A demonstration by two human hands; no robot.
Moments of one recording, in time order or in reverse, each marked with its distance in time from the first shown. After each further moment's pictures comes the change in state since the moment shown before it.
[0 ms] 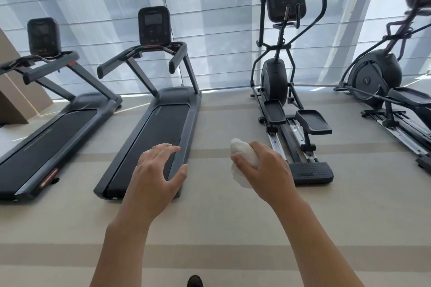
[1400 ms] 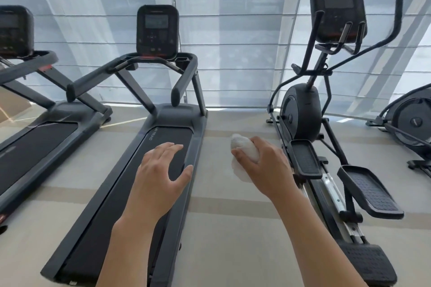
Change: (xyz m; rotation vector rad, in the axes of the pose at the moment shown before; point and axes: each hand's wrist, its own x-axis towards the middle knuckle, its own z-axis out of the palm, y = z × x) left_hand 0.590 -0.269 0.156 -0.004 0.014 -0.055; right_hand 0.615 0.066 0.284 -0.033 -0.024 -0.038
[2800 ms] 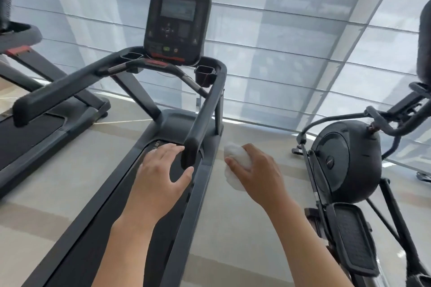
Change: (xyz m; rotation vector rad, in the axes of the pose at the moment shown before) left_hand 0.514 -0.253 0.133 -0.024 0.053 -0.126; right_hand 0.534 0.054 0.314 -0.019 -0.202 -0.037
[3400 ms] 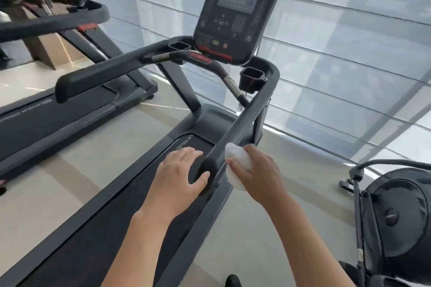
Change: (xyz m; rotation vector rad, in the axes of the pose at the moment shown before) left_hand 0.104 -0.040 0.081 0.092 0.015 -0.212; right_hand 0.176 0.047 0.089 0.009 -0.235 -0.231
